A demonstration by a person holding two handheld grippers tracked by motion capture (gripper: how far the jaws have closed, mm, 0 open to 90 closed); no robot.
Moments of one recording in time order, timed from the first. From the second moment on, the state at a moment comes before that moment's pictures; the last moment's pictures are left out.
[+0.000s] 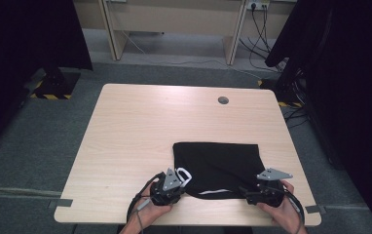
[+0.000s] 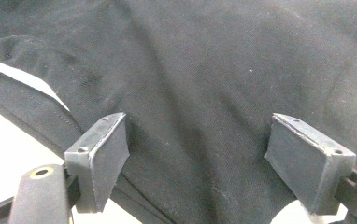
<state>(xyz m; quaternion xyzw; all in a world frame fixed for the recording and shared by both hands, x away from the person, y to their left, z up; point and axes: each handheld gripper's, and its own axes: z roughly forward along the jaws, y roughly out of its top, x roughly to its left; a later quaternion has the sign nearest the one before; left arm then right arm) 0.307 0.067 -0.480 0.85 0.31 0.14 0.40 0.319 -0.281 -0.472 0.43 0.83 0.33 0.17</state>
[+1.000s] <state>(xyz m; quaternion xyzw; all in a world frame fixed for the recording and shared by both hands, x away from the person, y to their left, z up) 0.304 0.063 -0.482 0.85 0.30 0.13 0.41 0.339 -0.269 -0.435 0.41 0.82 0.37 0.16</state>
